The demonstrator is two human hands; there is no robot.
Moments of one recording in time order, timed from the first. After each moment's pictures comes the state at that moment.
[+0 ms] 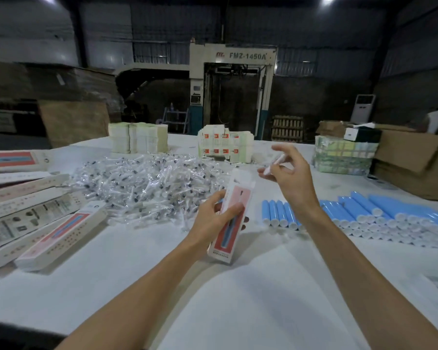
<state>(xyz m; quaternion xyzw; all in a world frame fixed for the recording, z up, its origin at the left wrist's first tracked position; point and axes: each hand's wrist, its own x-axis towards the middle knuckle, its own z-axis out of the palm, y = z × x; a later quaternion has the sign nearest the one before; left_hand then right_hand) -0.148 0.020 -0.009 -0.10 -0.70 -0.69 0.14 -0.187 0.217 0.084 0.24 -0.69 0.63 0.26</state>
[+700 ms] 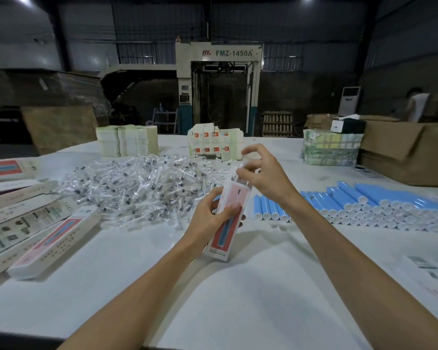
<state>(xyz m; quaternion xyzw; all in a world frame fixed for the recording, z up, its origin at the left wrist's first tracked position) -0.138 0.030 -0.008 -0.15 -0.71 -0.67 0.14 -0.174 0.204 0.090 0.27 -0.80 0.50 0.19</state>
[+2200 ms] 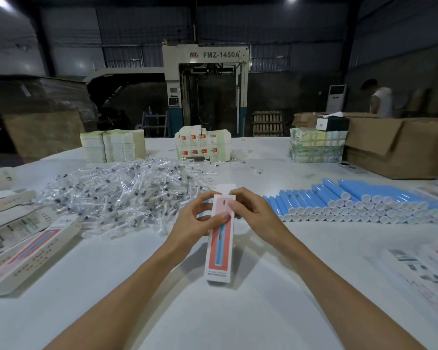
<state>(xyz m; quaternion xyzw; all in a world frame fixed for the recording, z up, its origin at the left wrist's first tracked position) -0.137 0.031 -0.008 -0.17 -0.71 -0.67 0.13 -0.160 0.233 0.011 0.32 -0.74 0.58 0.10</state>
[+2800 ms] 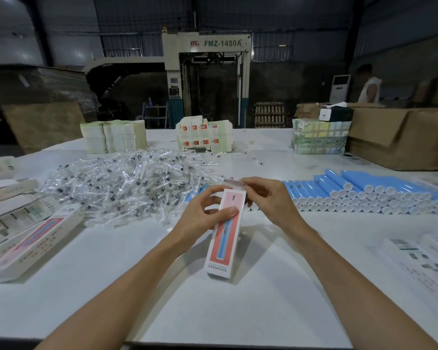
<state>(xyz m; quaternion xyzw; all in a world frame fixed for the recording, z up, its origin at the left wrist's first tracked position) -0.131 0.036 -0.008 -0.19 -0.73 -0.65 0.07 -0.180 0.252 0.008 0.30 -0.75 0.56 0.20</state>
